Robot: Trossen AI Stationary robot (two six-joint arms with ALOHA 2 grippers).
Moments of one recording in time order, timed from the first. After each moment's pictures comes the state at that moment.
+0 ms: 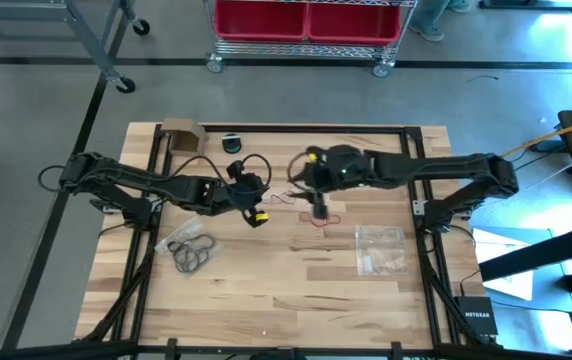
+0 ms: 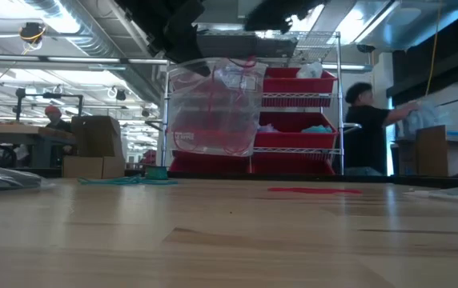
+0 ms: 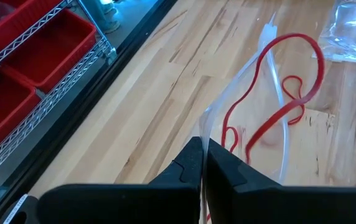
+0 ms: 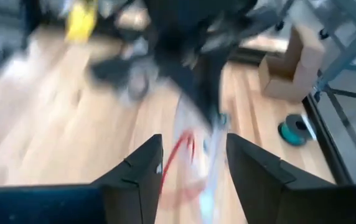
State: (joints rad) left arm -0.10 1.40 1.02 -0.31 -0.63 -0.18; right arm -0.05 1.44 1.20 -0.27 -0.07 -0.19
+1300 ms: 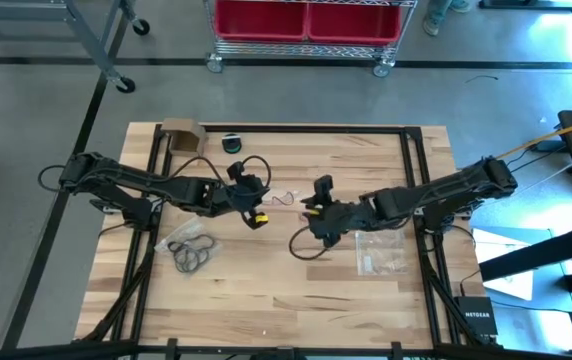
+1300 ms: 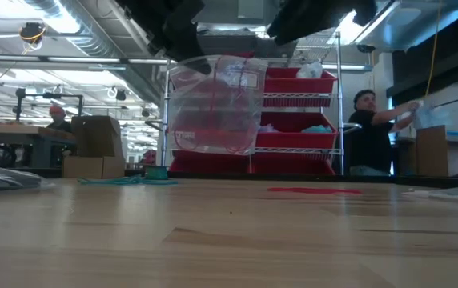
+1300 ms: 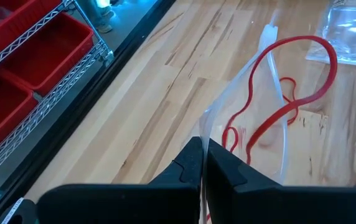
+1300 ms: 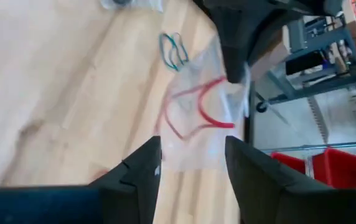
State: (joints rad) left arm -0.12 1.40 1.02 -0.31 -0.63 -0.17; right arm 0.27 1.47 1.19 -0.49 0.53 -0.47
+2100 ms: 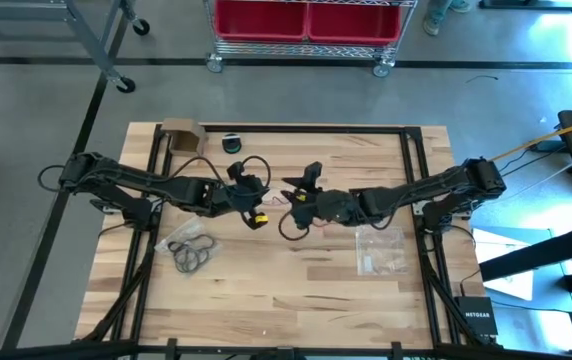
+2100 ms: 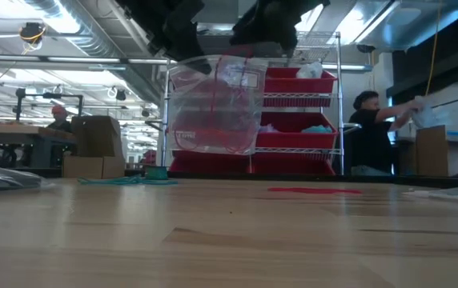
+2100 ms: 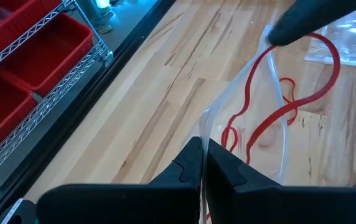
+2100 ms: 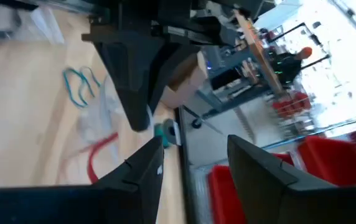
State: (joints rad) left arm -0.12 1.40 1.02 -0.30 -0.63 -0.17; right arm 0.19 1.57 1.10 0.08 0.67 -0.70
